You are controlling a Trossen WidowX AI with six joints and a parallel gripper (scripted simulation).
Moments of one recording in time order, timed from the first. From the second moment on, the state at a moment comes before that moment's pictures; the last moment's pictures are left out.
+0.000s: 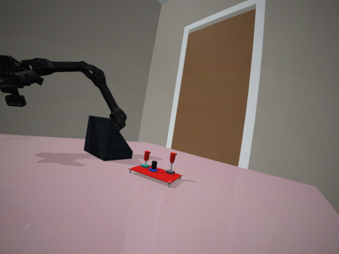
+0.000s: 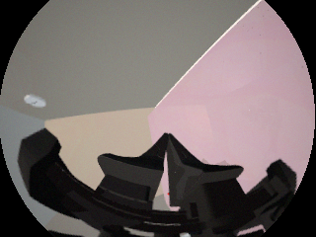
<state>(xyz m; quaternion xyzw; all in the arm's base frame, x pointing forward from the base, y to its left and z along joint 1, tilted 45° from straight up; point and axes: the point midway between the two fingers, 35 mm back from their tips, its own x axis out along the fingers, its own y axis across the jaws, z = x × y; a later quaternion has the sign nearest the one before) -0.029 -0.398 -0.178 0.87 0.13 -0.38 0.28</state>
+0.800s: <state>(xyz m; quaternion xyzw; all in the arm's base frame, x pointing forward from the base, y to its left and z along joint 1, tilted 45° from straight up) 0.170 -0.341 -0.098 0.75 0.41 -0.23 0.47</state>
